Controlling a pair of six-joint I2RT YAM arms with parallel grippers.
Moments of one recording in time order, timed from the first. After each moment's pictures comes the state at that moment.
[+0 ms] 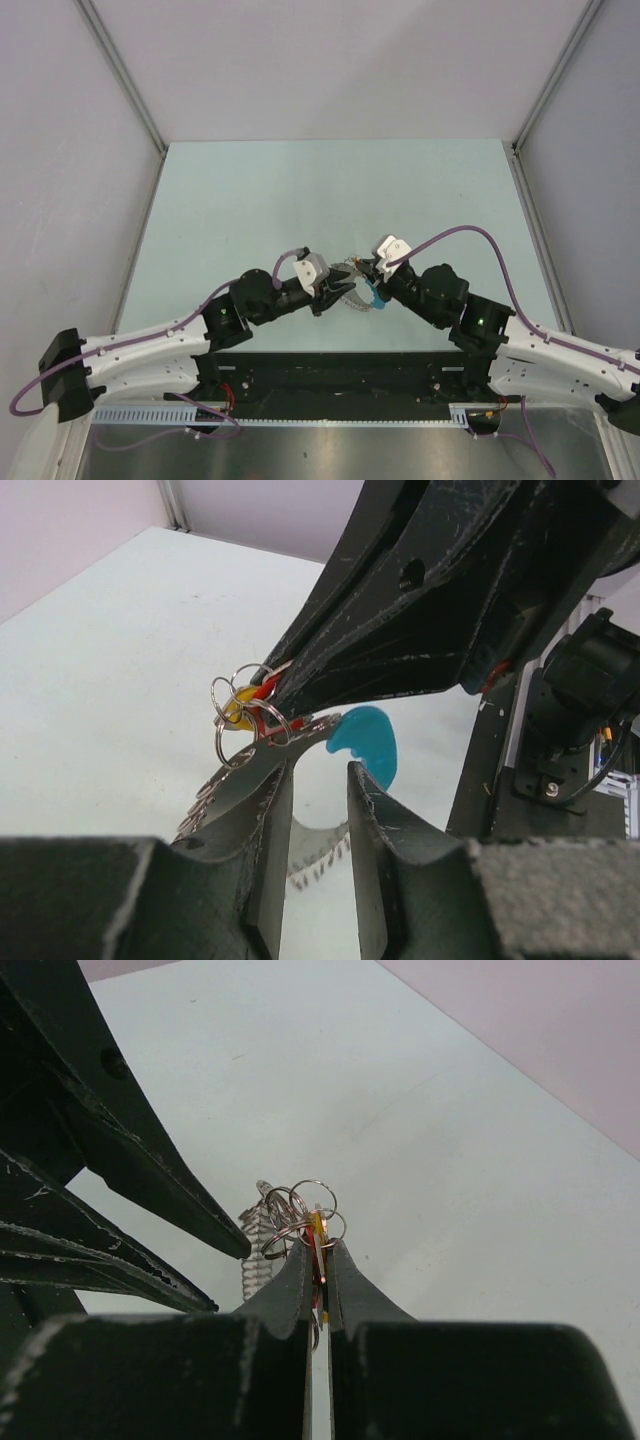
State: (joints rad) left arm -1.11 0.92 0.56 0.35 0.04 0.00; right arm 1.12 0.80 0.68 0.01 0.28 -0.13
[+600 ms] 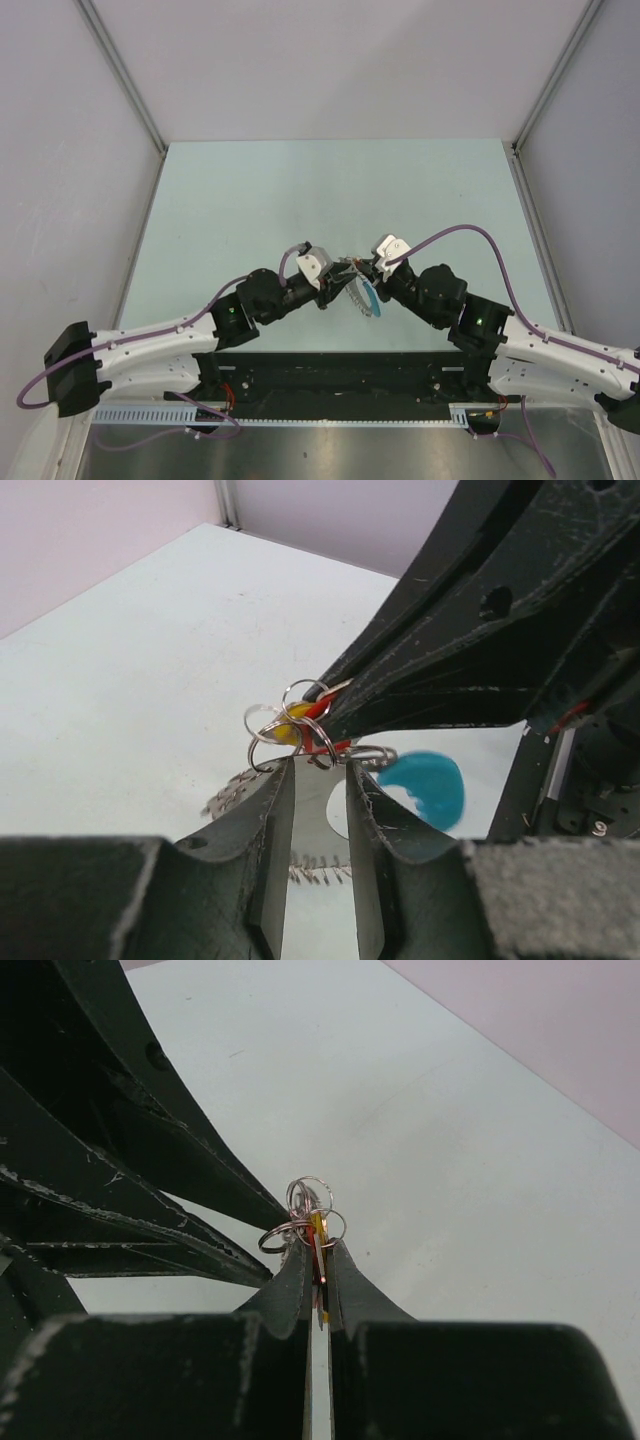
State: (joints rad) left arm -1.11 0.99 0.57 0.43 -0.09 -0.01; right arm 1.12 0.81 0.68 0.01 0.30 -0.12
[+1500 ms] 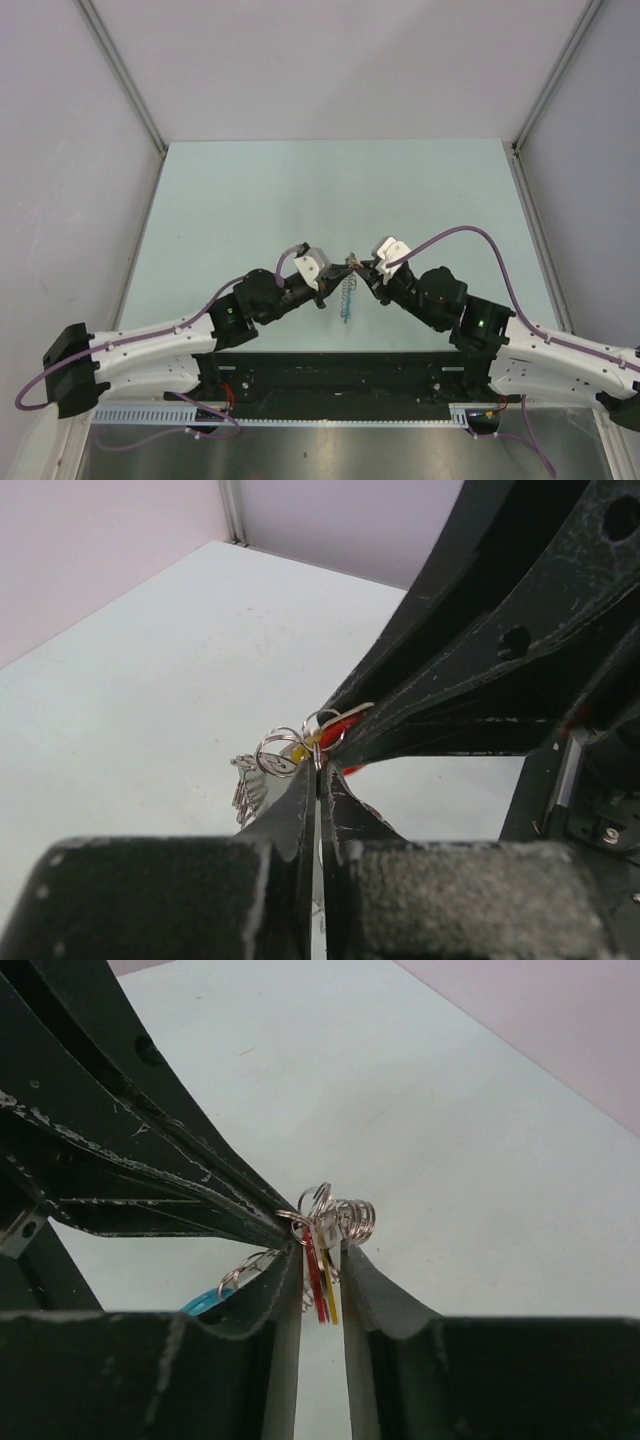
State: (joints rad) left arm -1.12 0.99 0.57 0.45 -0.10 0.03; right arm 1.15 0.81 0.68 -0.01 0.32 -0.10
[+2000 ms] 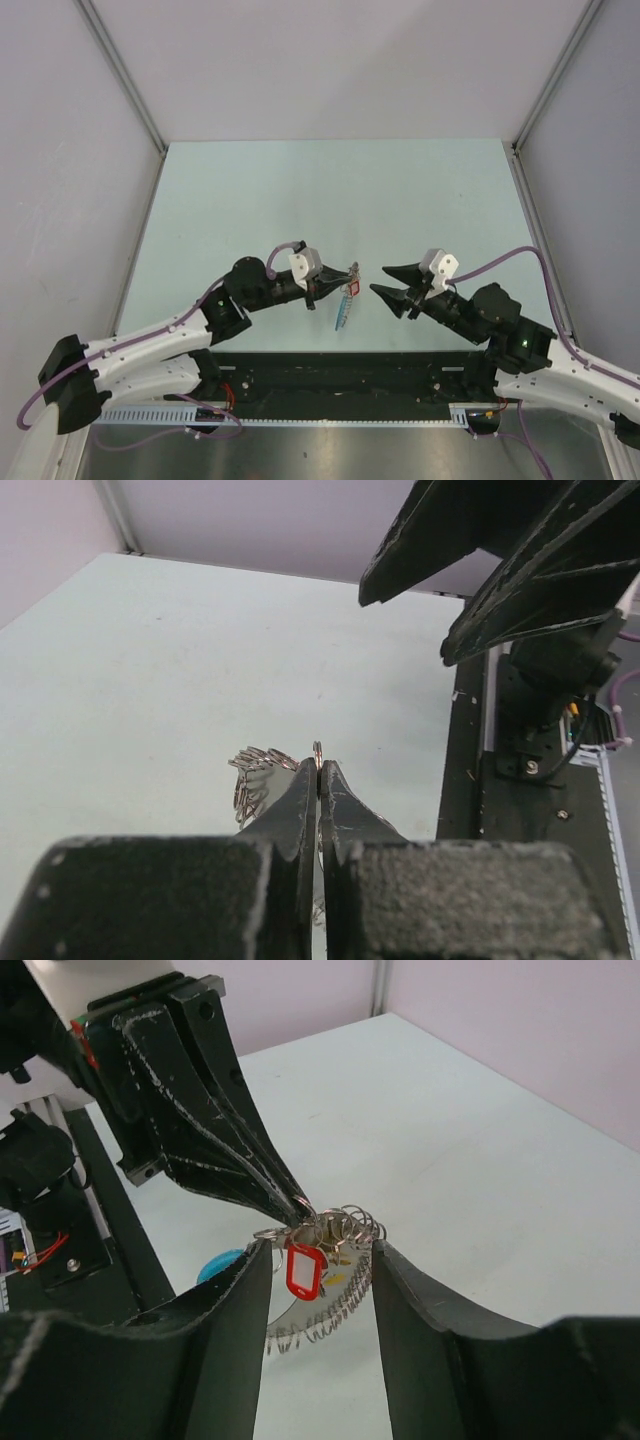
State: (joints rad) left arm -0.96 0.94 0.56 0.40 0.29 0.02; right arm 1.14 0.52 0.62 -0.07 0.18 -0.03
